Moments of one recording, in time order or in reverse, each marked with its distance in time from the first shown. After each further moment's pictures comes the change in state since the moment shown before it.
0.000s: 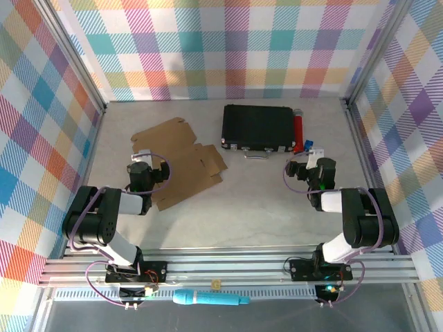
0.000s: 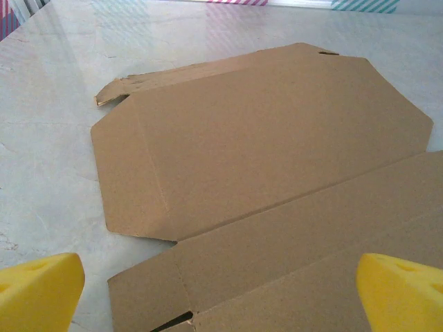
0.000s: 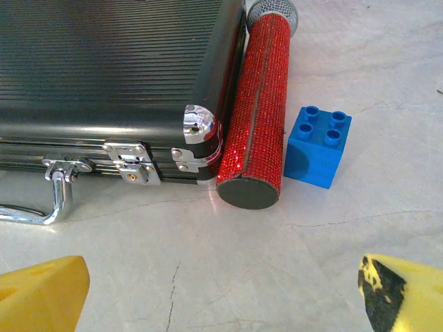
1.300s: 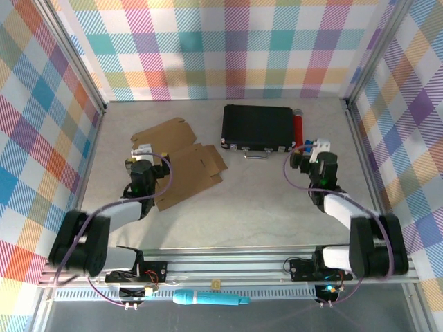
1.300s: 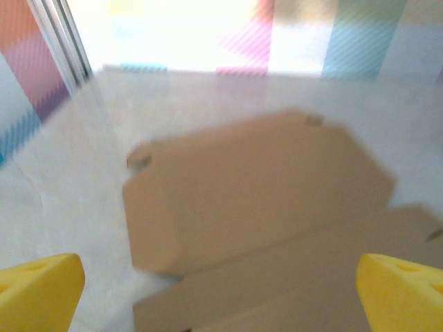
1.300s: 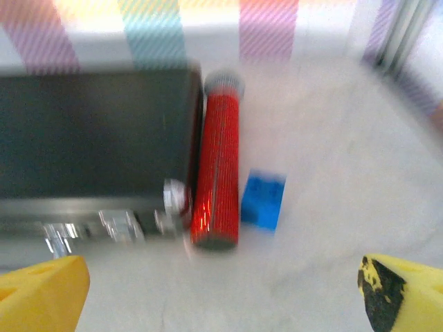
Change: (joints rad) left arm -0.146 -0.315 0.054 -0.219 -0.220 0.005; right arm 0.081 -0.313 0.129 -0.318 0.242 0.038
